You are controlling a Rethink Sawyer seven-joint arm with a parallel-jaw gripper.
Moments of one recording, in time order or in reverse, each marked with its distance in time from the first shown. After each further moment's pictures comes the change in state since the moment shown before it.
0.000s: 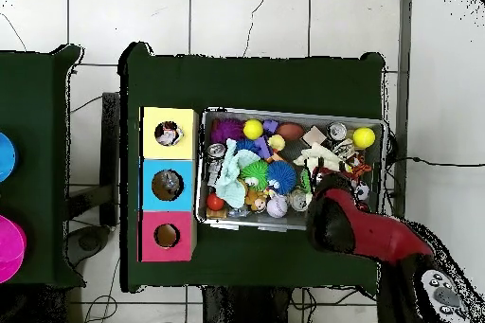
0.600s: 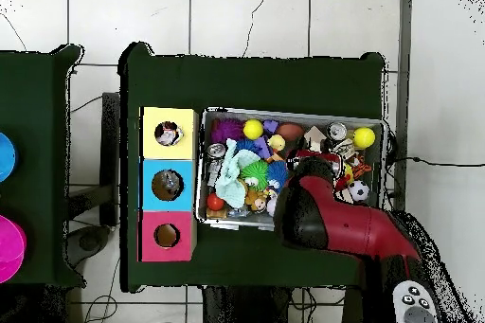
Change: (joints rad) arm 0.146 -0.158 -0.032 0.027 0.069 0.045 0.000
